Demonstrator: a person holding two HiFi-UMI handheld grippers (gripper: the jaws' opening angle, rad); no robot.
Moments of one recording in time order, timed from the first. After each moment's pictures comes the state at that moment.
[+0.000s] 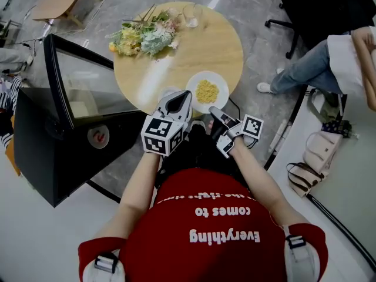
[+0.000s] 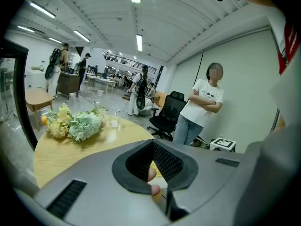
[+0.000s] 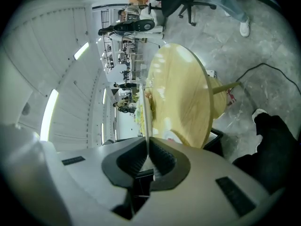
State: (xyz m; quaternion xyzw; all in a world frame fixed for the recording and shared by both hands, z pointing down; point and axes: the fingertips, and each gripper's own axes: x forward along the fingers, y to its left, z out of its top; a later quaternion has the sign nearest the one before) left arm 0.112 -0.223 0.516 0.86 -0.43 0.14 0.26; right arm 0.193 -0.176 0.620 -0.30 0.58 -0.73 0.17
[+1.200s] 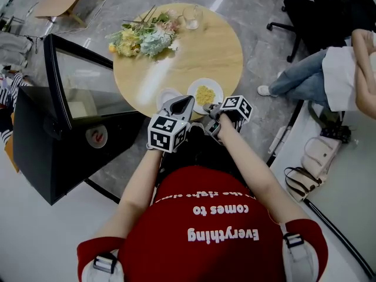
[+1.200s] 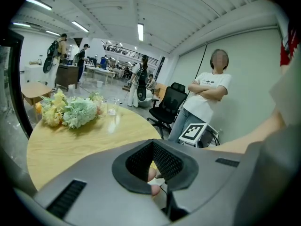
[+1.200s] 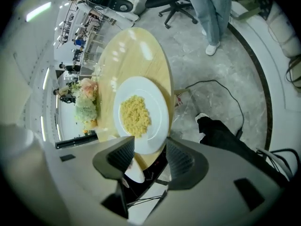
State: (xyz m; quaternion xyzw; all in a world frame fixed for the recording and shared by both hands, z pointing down) left arm 0.130 -0.221 0.558 0.85 -0.41 0.18 0.29; right arm 0.201 -0.176 0.718 -0.43 0.43 -0.78 -0.12
